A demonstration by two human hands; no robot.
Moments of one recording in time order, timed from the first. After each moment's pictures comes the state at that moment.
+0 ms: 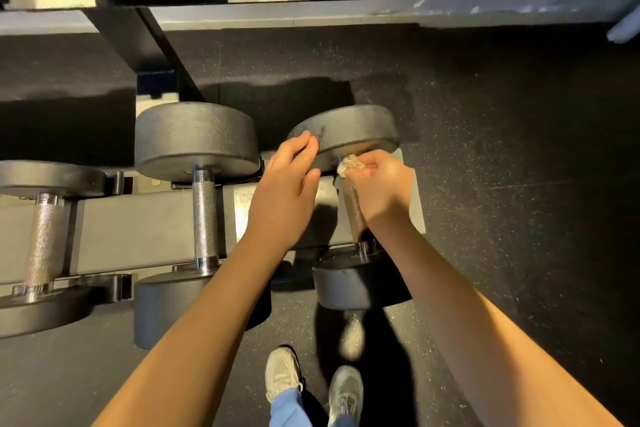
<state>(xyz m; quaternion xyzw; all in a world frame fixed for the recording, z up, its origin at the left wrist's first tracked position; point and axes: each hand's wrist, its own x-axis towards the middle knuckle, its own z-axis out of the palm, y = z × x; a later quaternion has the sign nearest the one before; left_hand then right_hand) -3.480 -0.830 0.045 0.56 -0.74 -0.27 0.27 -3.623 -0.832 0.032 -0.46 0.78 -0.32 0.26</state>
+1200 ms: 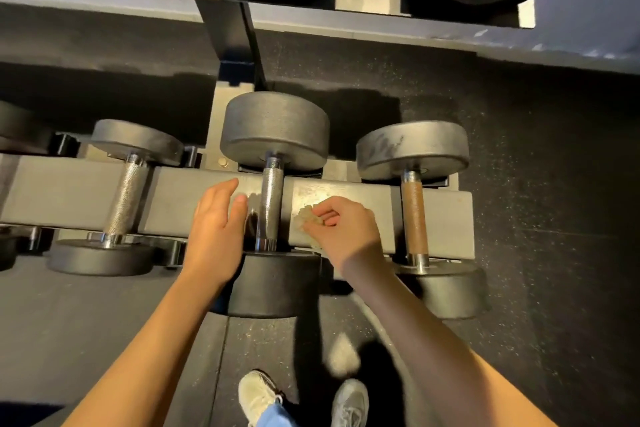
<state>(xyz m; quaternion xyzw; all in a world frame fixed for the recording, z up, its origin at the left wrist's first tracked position) -3.331 -0.774 0.025 0.72 -0.55 -0.31 0.28 -3.510 -0.783 0.046 -0.54 0.67 -0.23 0.45</state>
